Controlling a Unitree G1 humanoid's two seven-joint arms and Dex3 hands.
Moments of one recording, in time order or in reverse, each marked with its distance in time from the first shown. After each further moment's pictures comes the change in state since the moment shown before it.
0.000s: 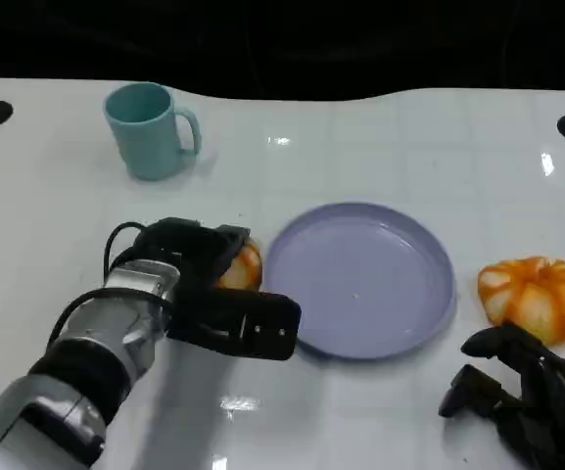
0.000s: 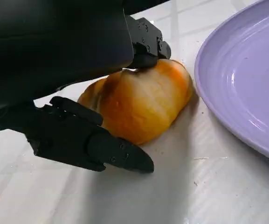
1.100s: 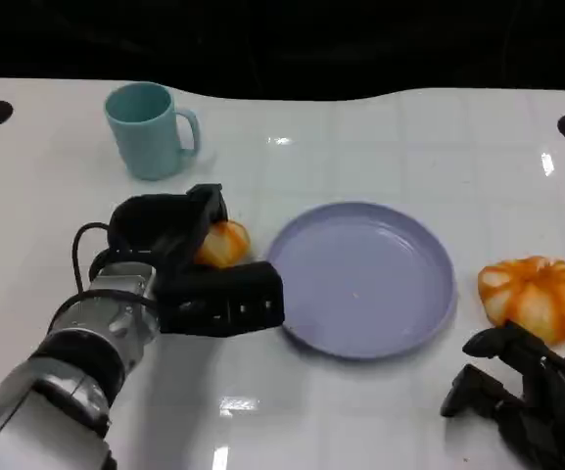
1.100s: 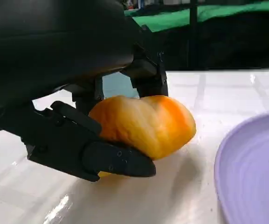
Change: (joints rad) left arm -0.045 -0.014 0.071 0.183 -0.179 -0.109 0.458; right arm -0.009 -0.005 -0.003 0.021 0.002 -0.010 0.020
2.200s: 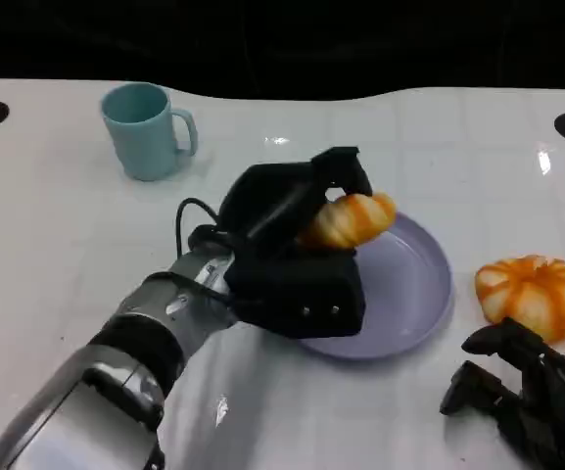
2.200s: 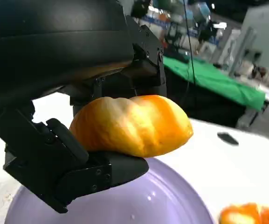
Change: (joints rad) left arm -0.053 -0.134 0.003 -0.039 -0.075 -0.400 -0.037; right arm -0.015 0.002 -0.004 0.028 0.000 -0.027 0.005
